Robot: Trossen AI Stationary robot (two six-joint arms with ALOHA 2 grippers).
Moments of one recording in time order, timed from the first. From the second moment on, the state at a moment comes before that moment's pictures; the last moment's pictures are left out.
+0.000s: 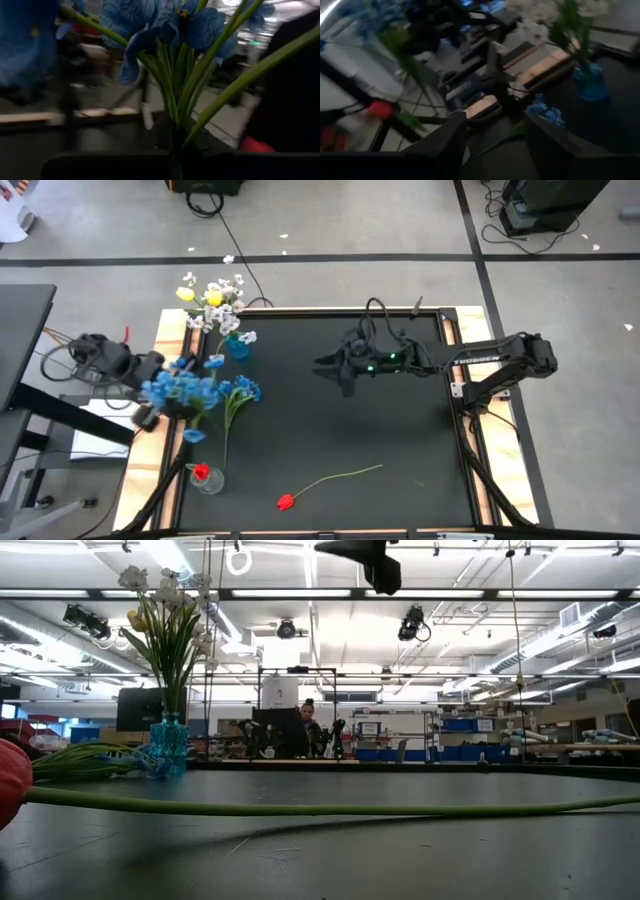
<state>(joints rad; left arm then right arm) -0.55 0.29 0.75 -0.34 -0.11 -0.13 -0.04 1.44 1.13 0.16 -0.01 0.61</state>
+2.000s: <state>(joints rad) -0.85 0.47 0.57 -0.20 0.15 -0.08 0.27 1.49 1.13 0.26 0.52 0.99</state>
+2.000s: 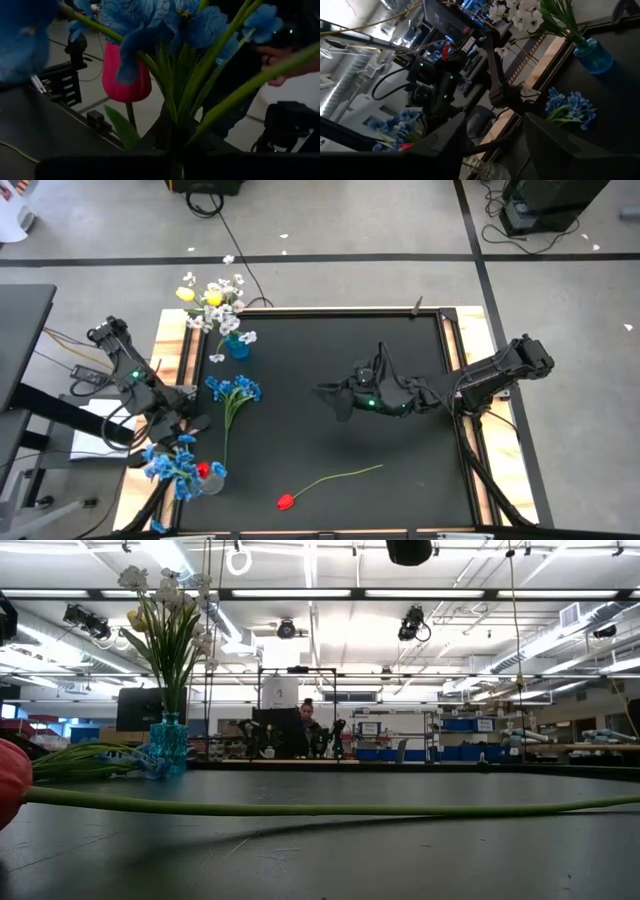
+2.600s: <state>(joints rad) -0.85 0.47 0.57 -0.18 0.15 -0.49 0.27 1.49 1.13 0.27 0.52 0.99</state>
